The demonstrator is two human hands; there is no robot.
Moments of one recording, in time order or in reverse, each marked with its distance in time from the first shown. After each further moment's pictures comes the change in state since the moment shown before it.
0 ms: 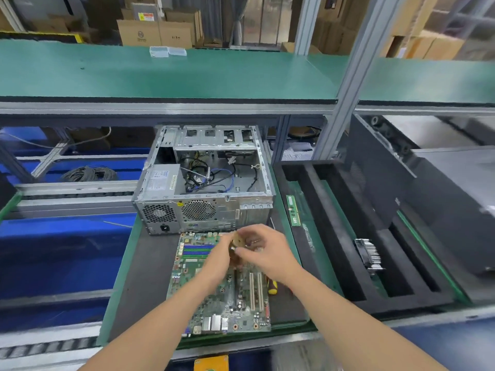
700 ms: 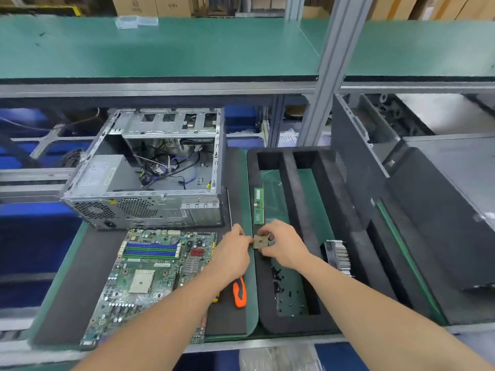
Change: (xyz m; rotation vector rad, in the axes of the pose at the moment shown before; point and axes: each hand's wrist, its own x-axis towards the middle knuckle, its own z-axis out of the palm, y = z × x) left_hand 0.080 -0.005 0.159 1.257 0.019 0.217; right_hand 0.025 0.140 -0.154 -0.495 -0.251 0.180
